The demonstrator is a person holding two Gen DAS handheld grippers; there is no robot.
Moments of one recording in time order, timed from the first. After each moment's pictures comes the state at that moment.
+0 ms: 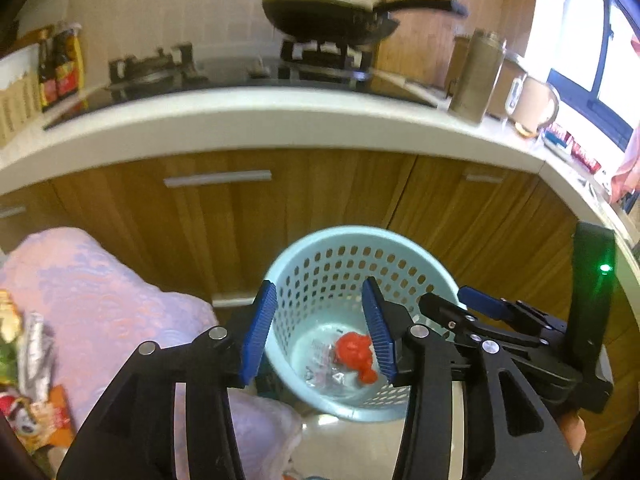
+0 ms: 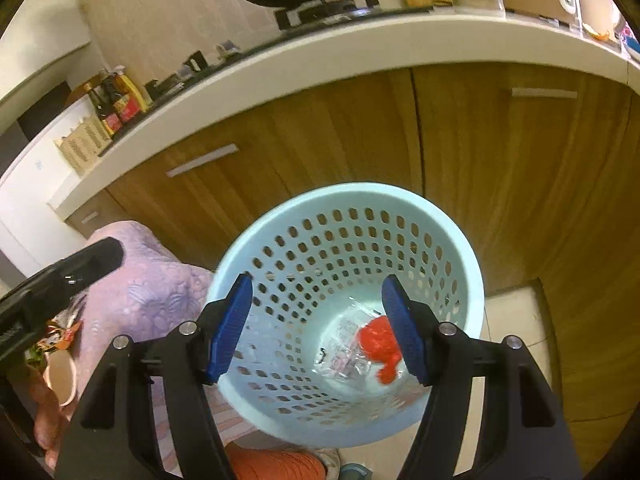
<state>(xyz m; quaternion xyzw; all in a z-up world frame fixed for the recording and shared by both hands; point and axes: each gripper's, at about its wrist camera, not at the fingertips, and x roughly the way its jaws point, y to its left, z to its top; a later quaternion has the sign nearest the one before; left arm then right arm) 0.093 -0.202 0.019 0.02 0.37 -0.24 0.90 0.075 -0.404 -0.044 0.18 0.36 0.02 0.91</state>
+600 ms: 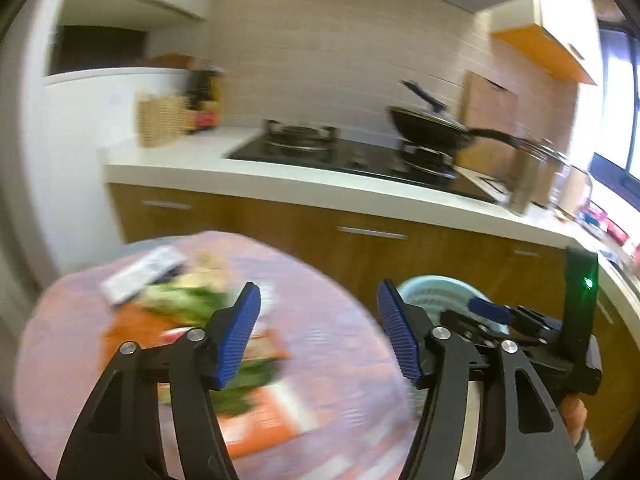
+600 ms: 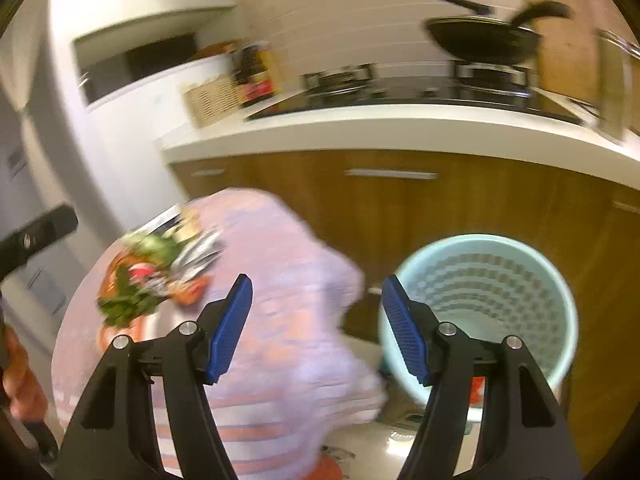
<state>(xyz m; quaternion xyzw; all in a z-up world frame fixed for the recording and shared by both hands) -0.036 0.010 0.096 -0.04 0.26 -0.09 0.96 0.028 -0.230 0.016 0.06 0.31 0.19 0.93</state>
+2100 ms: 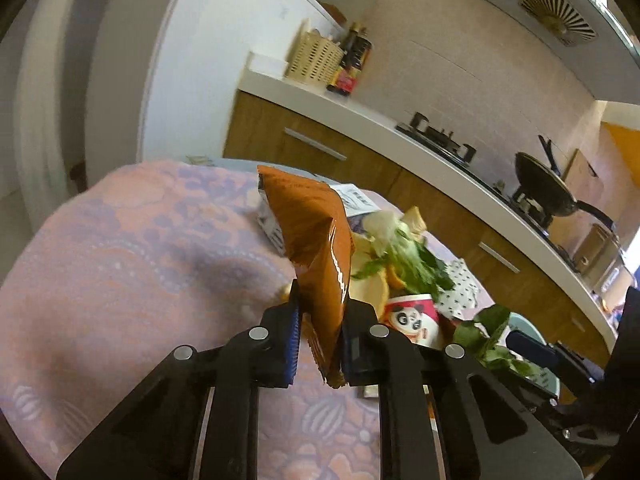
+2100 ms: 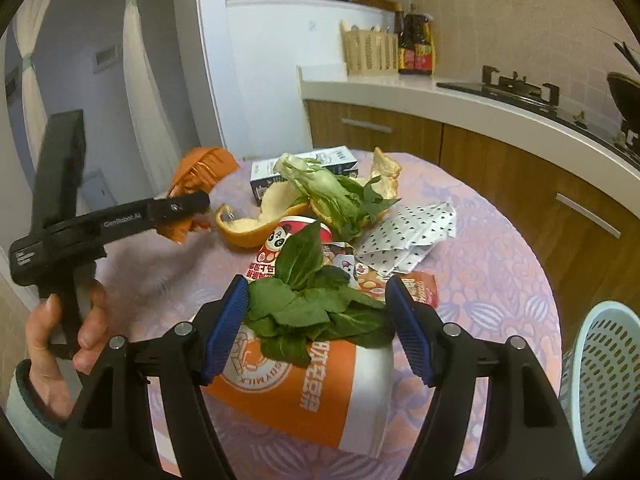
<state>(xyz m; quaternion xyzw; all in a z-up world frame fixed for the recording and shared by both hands) -0.019 0.203 -0.018 -0.21 0.27 0.02 0.94 0.034 -0.036 -0.018 -0.06 0.30 0.35 0.88</state>
